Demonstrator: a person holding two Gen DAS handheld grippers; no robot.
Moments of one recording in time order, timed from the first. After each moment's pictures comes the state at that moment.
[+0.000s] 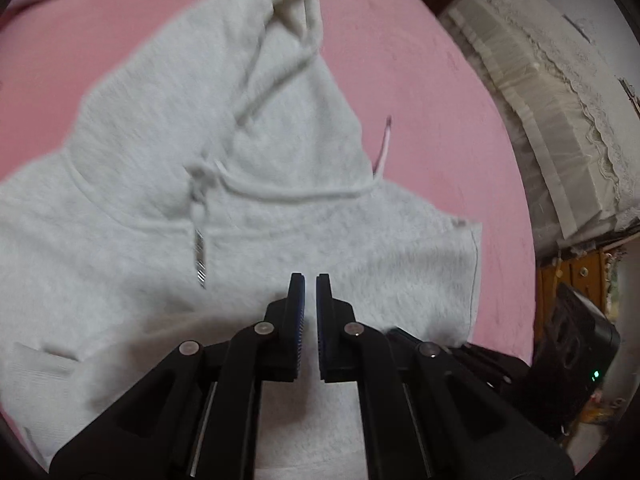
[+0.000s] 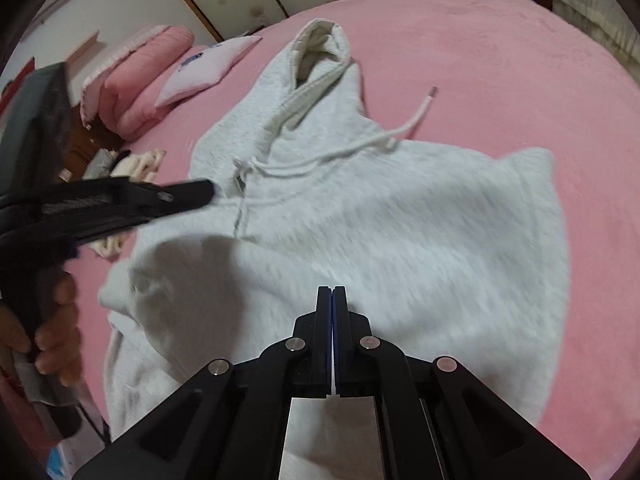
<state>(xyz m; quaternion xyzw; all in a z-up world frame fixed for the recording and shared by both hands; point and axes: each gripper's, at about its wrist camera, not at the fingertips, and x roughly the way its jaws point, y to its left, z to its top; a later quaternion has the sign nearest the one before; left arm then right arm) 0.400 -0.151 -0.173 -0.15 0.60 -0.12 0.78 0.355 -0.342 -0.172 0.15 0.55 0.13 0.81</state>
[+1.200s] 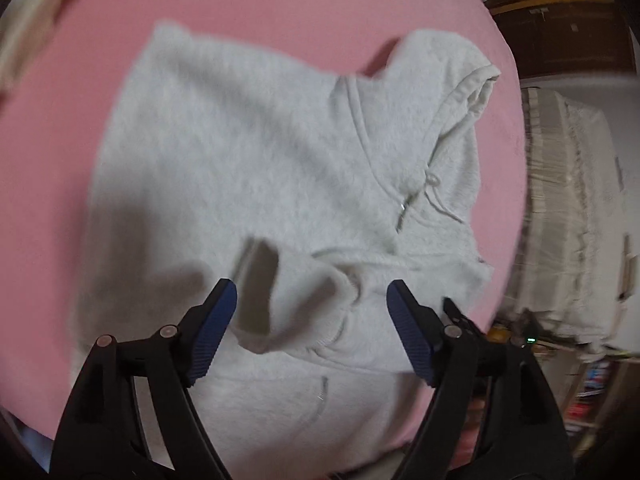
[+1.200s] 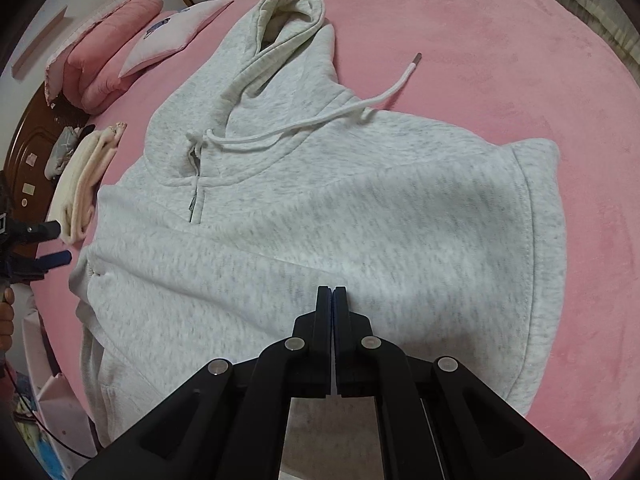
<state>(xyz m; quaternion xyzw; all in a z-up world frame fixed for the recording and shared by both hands) 0.333 0.088 -0.185 -0.37 0.65 -0.05 0.66 0.381 -0.327 -0.183 0.09 0.60 0.07 0.79</state>
